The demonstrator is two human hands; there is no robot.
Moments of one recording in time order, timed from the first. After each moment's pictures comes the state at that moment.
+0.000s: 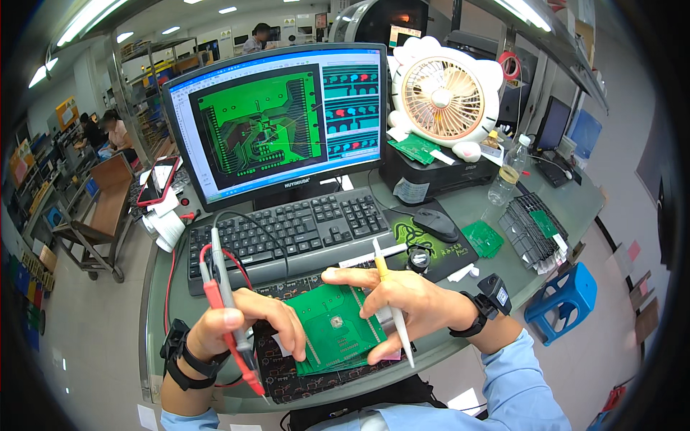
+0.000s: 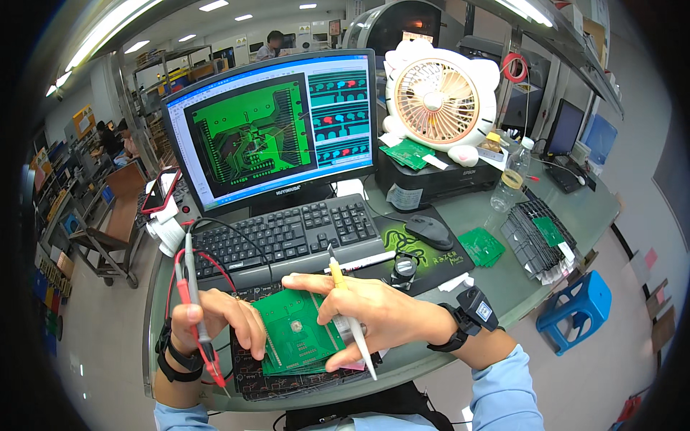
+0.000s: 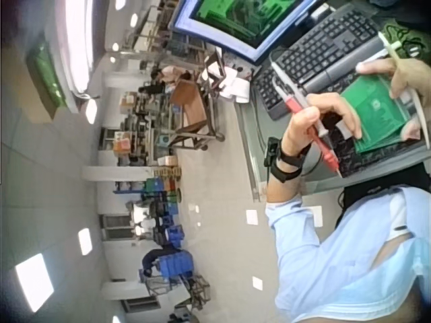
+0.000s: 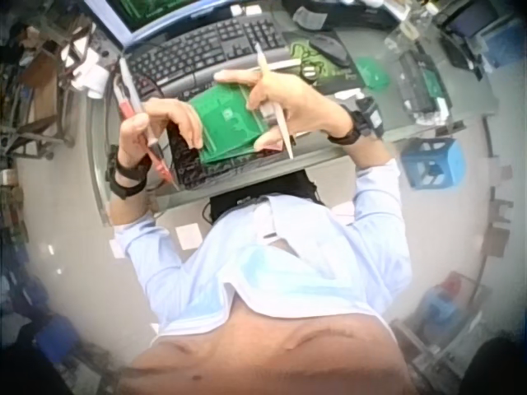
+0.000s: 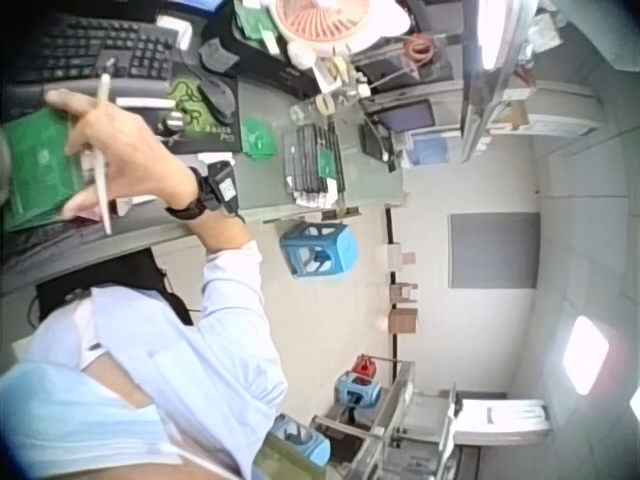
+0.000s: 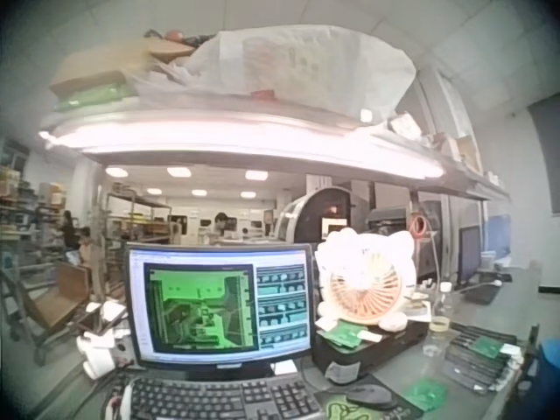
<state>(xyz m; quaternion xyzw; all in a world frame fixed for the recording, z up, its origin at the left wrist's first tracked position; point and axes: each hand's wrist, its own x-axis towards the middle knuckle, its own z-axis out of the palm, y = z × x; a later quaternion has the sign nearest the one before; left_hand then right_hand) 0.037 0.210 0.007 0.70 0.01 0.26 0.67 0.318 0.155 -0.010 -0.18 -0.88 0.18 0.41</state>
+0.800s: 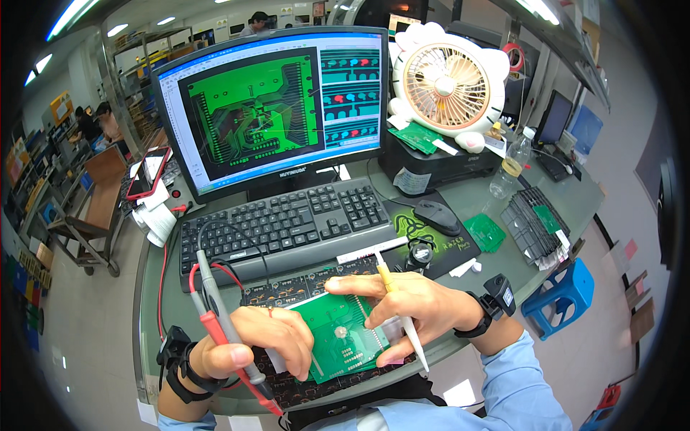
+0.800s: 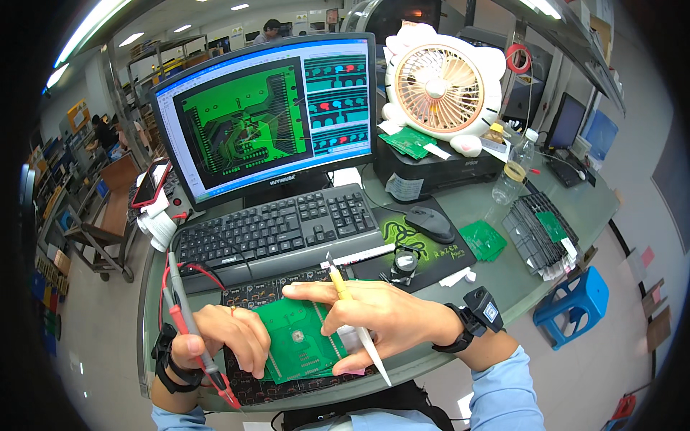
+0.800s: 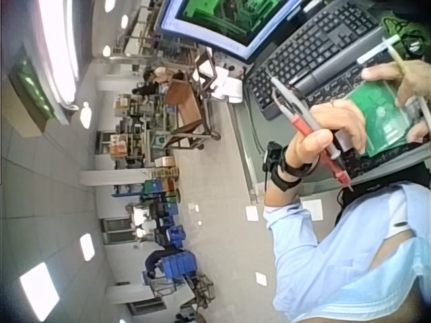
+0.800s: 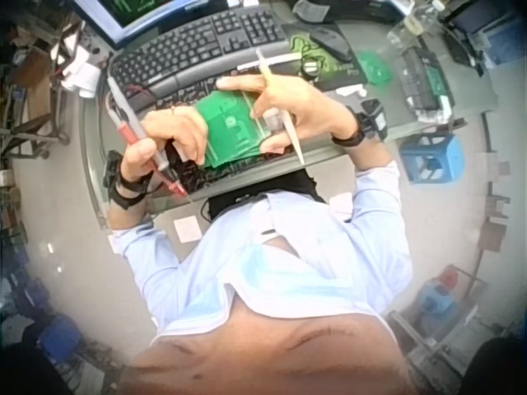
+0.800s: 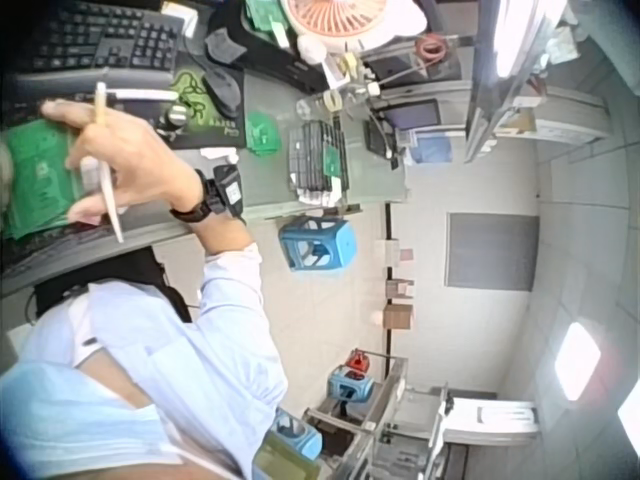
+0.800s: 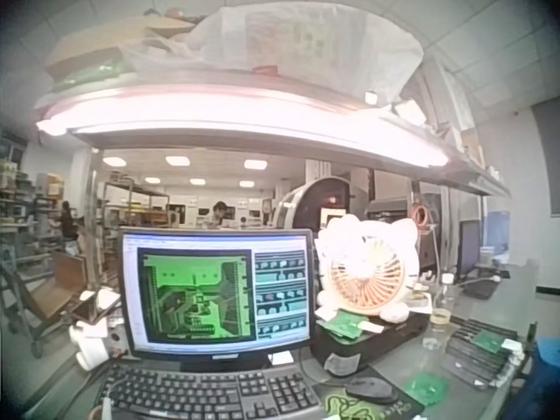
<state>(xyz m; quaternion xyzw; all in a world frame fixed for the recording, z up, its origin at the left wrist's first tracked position) 0.039 0.206 0.000 0.74 -0.06 0.23 0.63 0.325 0.151 -0.016 -0.18 -0.88 0.23 0.37</state>
